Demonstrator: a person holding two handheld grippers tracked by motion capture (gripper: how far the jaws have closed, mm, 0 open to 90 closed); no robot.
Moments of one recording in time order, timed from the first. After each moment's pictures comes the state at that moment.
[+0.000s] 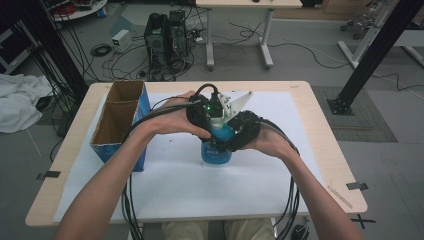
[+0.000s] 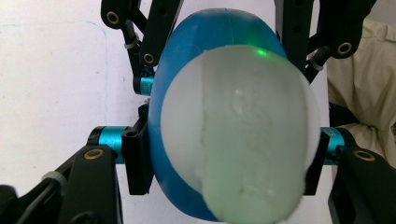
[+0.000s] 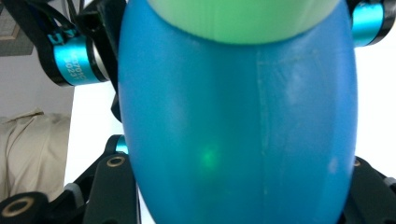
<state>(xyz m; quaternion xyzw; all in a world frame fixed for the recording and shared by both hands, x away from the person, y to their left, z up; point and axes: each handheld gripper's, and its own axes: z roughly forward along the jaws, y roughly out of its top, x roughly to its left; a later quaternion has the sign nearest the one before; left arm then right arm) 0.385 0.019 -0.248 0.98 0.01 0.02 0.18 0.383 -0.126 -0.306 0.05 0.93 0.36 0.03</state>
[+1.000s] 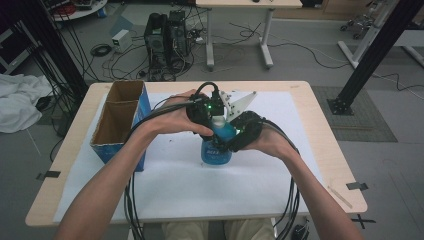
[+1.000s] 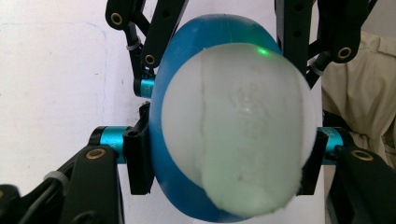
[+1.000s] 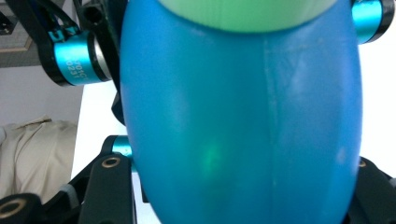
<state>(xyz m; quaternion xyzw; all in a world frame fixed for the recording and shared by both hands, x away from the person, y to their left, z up) 0.385 0.017 -0.244 0.98 0.03 0.02 0.19 0.382 -0.130 -0.306 0.05 0.93 0.37 0.02</state>
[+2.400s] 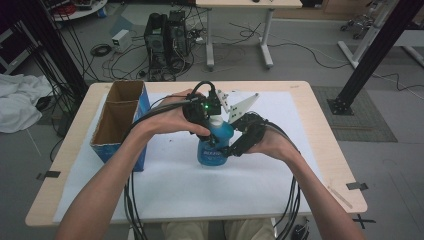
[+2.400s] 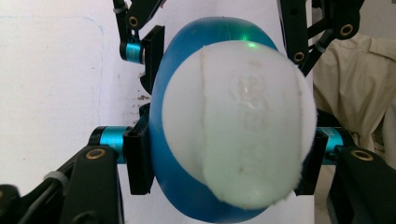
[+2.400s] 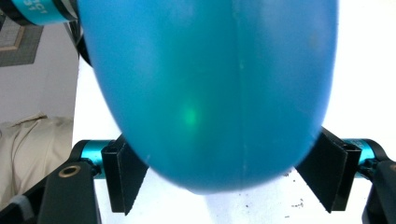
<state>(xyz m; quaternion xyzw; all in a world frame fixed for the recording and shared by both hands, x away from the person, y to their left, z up) 0.381 0.024 -0.239 0.98 0.03 0.01 0.19 0.381 -0.137 -0.312 0.07 0.93 0.37 0.02</state>
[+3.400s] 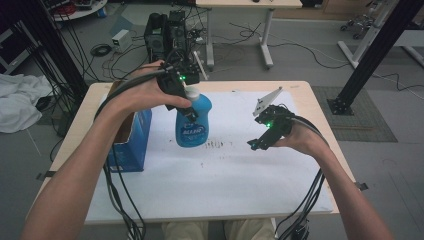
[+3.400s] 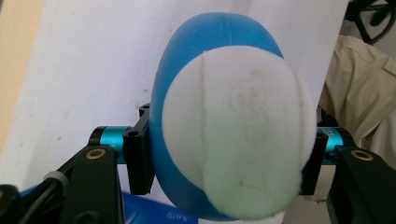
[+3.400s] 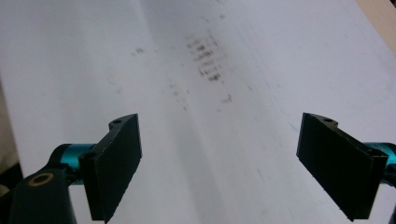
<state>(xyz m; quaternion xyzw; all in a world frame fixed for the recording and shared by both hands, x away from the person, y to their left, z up) 0.393 0.071 -0.166 0.97 0.17 0.04 0.15 0.383 -0.191 -0.294 0.15 0.94 0.30 0.08</state>
